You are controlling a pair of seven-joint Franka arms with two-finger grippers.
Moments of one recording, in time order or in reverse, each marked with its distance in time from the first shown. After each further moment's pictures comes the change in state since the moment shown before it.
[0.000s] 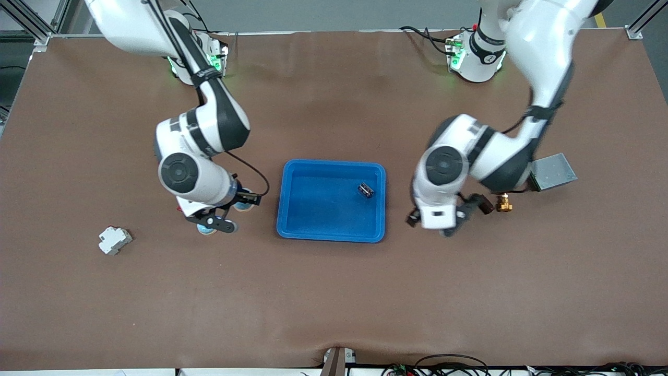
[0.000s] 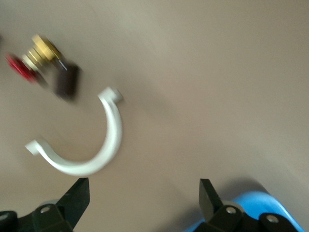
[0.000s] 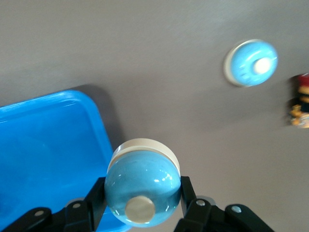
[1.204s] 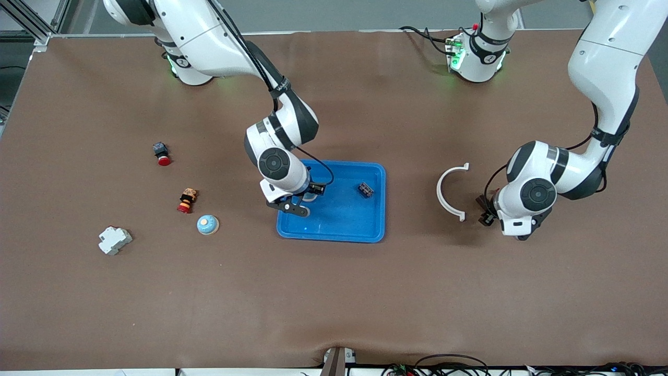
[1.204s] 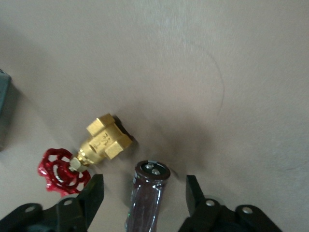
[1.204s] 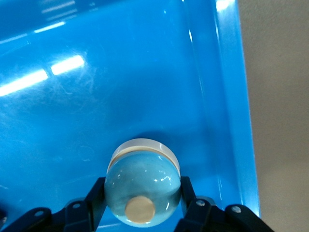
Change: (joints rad) left arm 0.343 0.059 -0.020 -0.355 0.125 0.299 0.114; right arm 0.224 0.217 0.001 -0.006 0.138 0.271 0.105
